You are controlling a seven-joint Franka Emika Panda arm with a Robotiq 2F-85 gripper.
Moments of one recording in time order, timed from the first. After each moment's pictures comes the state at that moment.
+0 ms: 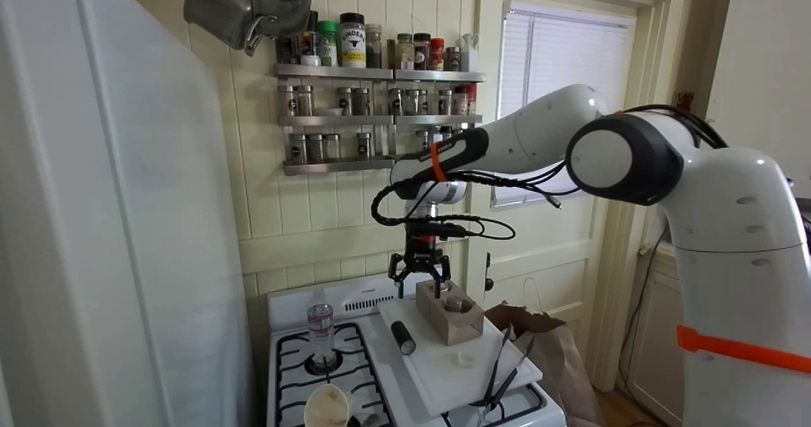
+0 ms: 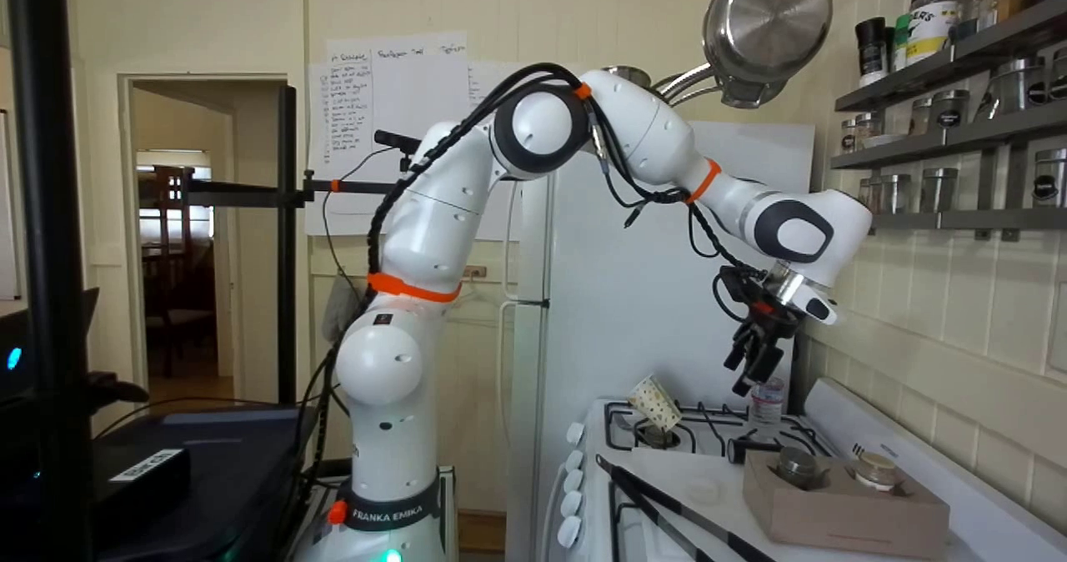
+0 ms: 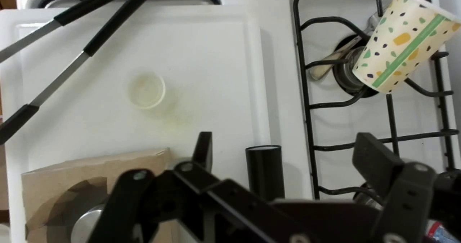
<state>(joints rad) -0.06 0.29 0.01 -1.75 0.26 1.70 0.28</state>
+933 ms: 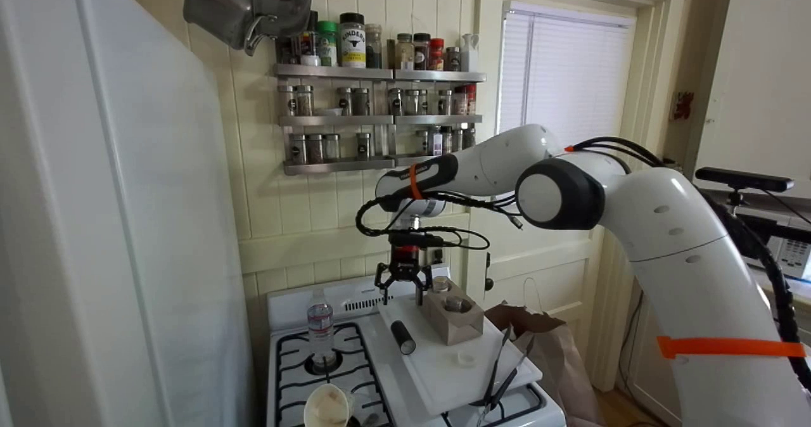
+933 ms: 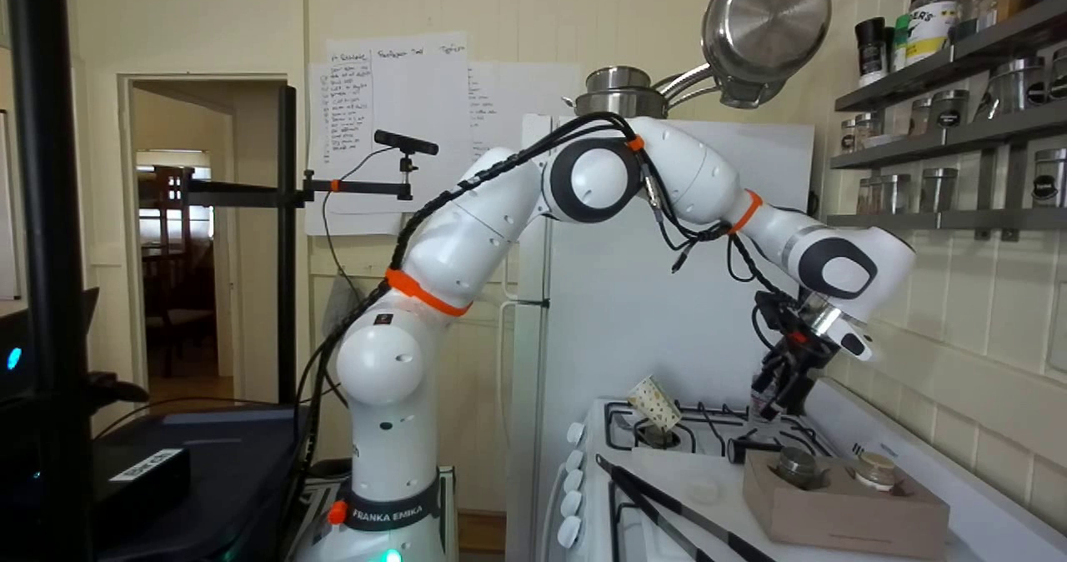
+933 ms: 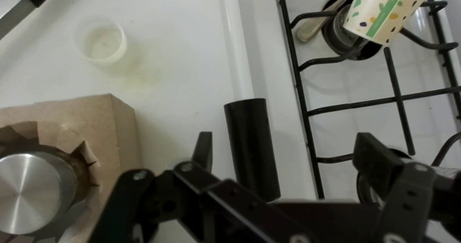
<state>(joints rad) -0.05 0.58 -0.01 -1.42 0.31 1.61 0.33</state>
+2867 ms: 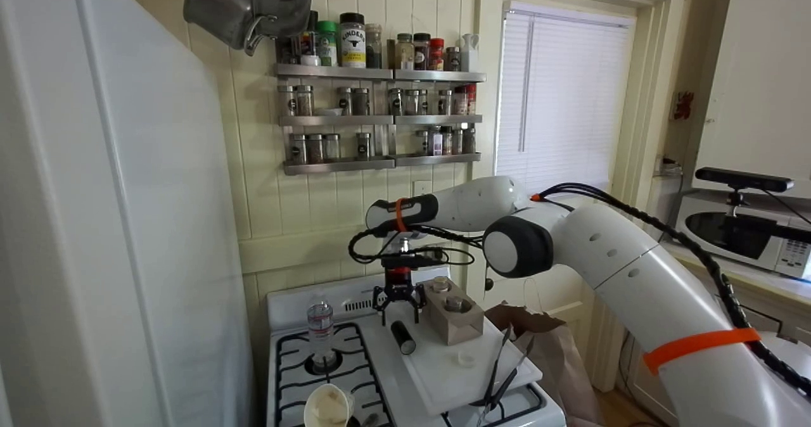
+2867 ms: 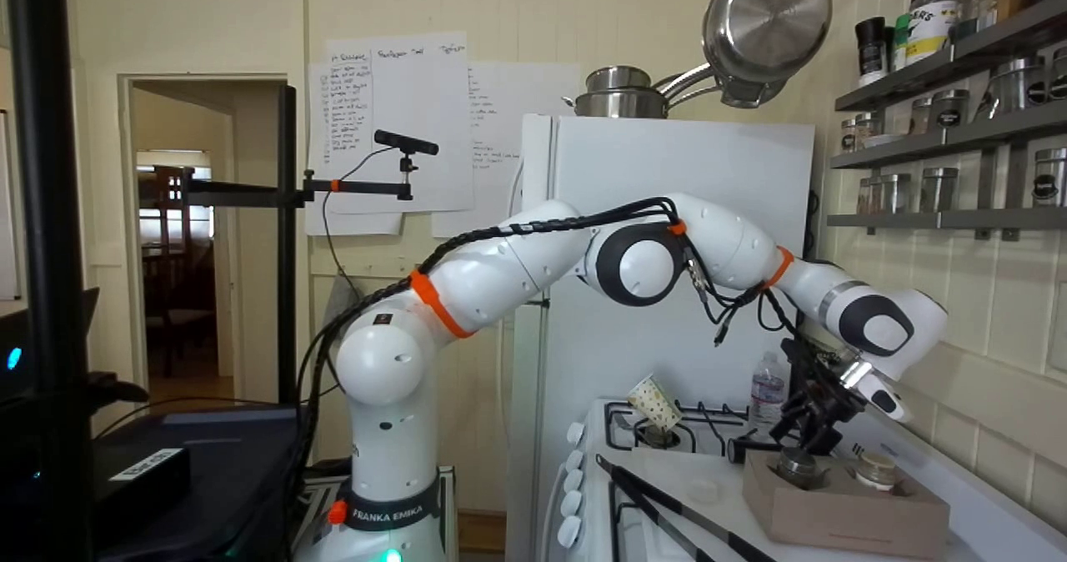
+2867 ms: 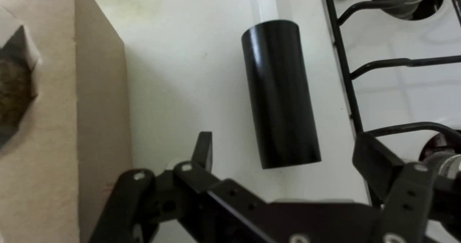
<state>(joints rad) -0.06 0.95 -0.01 -1.00 0.26 1.45 0.33</state>
